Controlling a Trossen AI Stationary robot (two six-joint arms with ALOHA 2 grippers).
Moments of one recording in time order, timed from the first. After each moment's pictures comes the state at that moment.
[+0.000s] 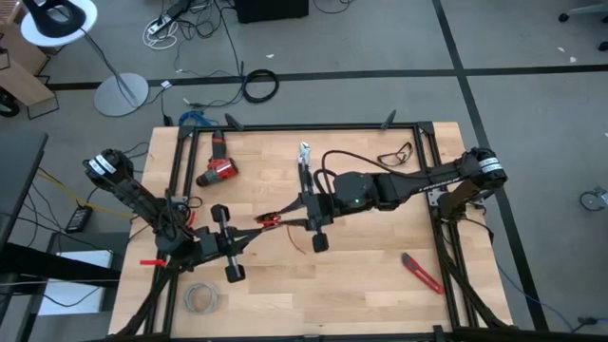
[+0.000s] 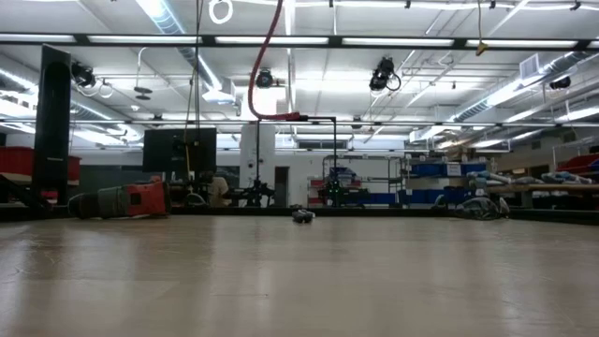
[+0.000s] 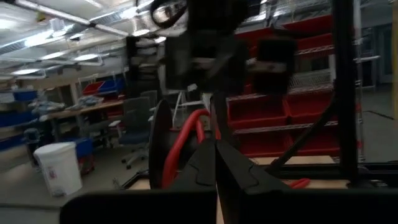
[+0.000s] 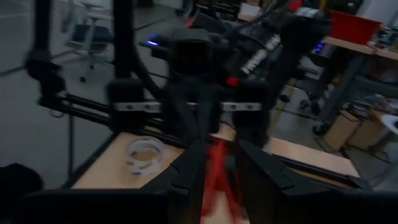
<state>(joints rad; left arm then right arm) -0.78 1.32 0.53 1.25 -1.03 0.49 0.22 1.64 1.49 -0.02 0.06 -0.19</state>
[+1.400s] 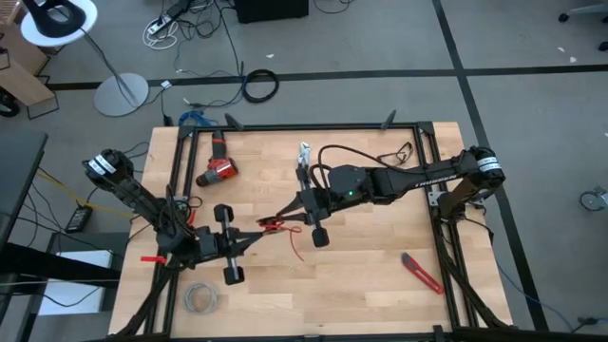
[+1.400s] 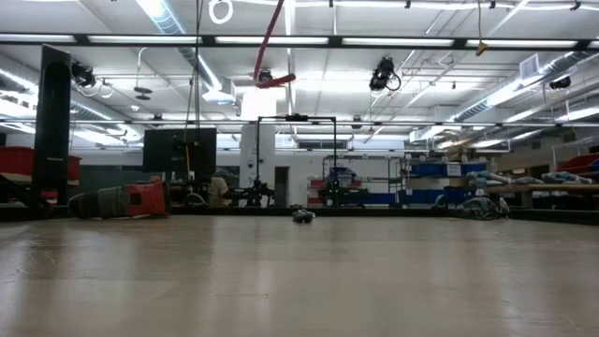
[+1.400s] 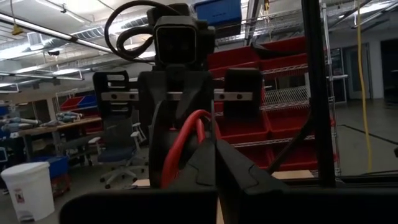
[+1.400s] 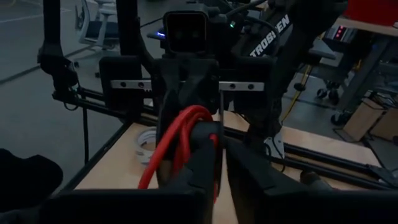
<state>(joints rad) -0.75 1.32 0.53 1.29 -0.89 0.49 0.16 1.65 1.49 -0.05 -0.05 -0.16</state>
